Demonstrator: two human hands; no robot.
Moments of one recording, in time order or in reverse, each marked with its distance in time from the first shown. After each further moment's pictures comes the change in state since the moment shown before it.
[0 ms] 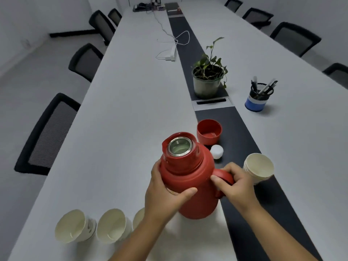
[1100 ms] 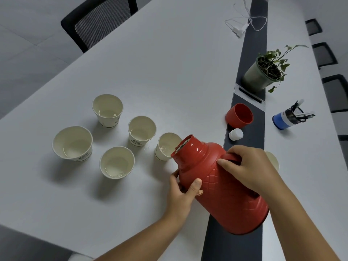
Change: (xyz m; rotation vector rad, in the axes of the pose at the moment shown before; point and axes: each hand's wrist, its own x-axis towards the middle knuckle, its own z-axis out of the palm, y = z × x) left_hand -0.137 -0.054 0.036 -1.047 0.191 -0.359; right_hand -0.054 -0.092 0.042 -1.107 -0.623 -0.228
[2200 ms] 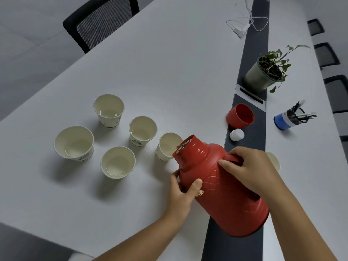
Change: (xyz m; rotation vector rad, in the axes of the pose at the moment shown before) left_hand 0.002 -0.002 -0.002 -0.003 -0.006 0.010; right_hand -0.002 0.001 0.001 -0.005 0.013 0.046
